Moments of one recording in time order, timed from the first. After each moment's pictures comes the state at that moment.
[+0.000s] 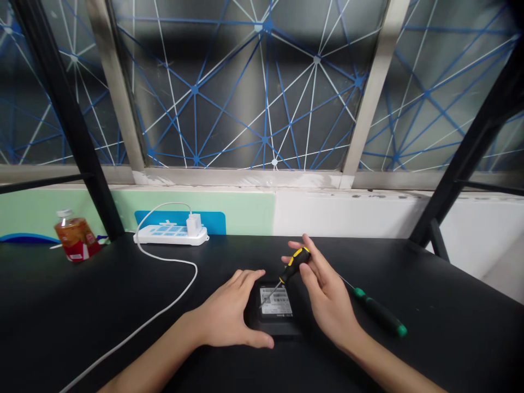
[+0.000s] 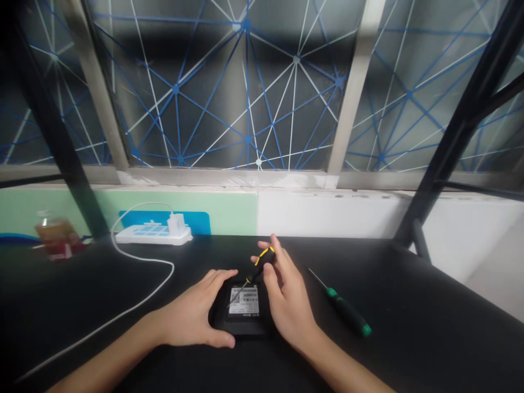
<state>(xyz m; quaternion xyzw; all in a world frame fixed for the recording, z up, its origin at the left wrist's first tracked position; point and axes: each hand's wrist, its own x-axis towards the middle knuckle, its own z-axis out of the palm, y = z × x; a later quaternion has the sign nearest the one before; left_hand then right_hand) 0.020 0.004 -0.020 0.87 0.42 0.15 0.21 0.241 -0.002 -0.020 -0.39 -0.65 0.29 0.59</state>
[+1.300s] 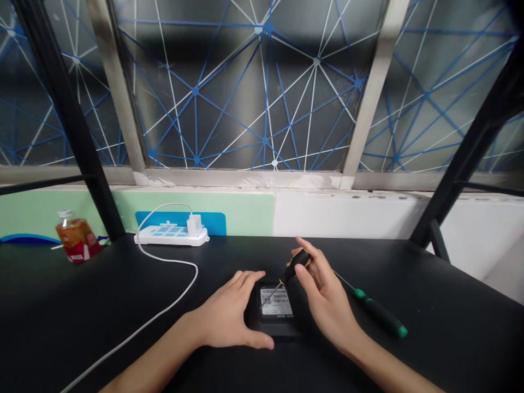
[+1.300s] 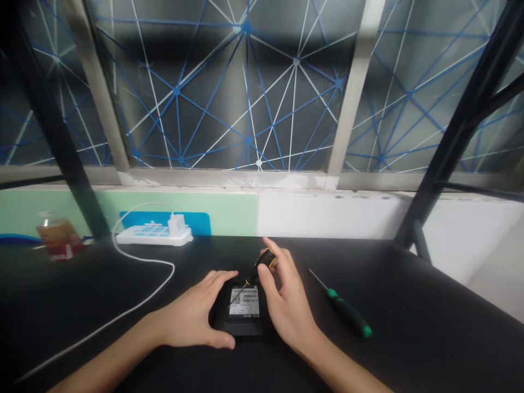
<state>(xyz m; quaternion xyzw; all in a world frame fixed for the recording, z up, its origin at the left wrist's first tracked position) 0.020 0.004 -0.018 0.87 0.42 0.15 0.20 0.243 -0.001 -0.021 -0.43 -0.66 0.24 0.57</state>
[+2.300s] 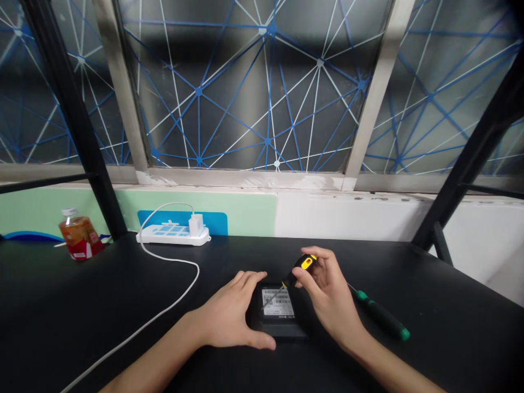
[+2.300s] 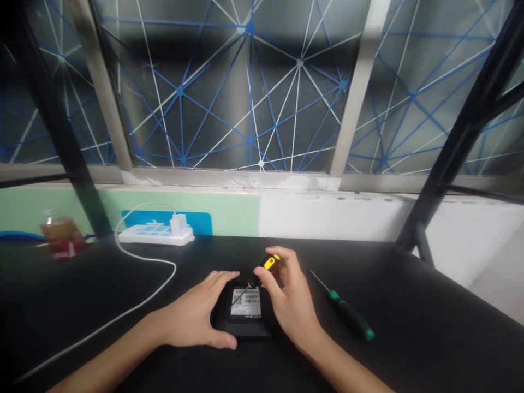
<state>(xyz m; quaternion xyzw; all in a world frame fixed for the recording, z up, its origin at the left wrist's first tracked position) 0.020 0.003 -0.018 0.87 0.42 0.15 0.21 0.243 0.003 -0.021 -0.41 -0.63 0.26 0.61</state>
